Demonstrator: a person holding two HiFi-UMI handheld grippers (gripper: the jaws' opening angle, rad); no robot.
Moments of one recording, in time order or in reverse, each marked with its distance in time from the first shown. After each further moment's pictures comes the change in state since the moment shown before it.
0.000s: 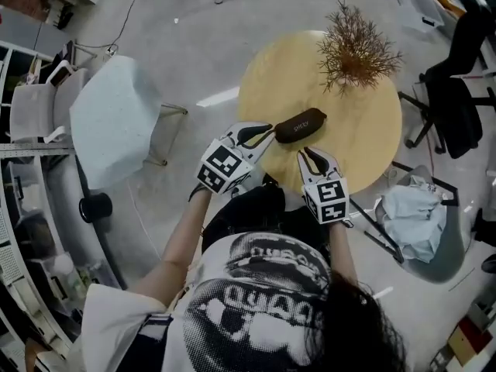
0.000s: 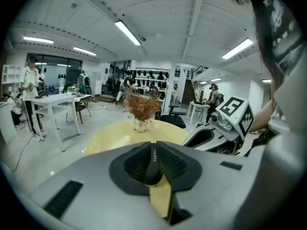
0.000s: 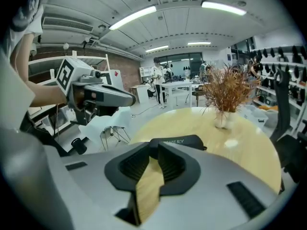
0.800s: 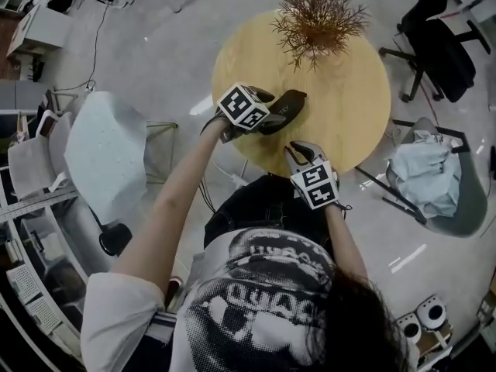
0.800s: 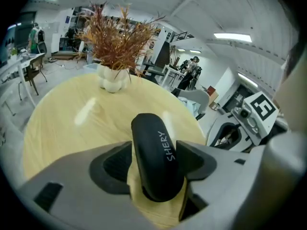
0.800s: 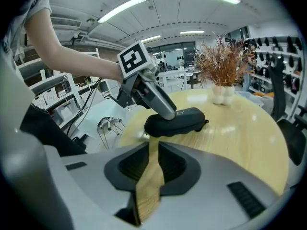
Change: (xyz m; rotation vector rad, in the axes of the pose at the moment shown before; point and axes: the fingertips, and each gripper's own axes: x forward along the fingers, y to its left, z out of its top) left arm 0.146 0.002 -0.075 0.046 0.524 -0.462; right arm 0.023 0.002 -0.060 0.091 0.097 -0.031
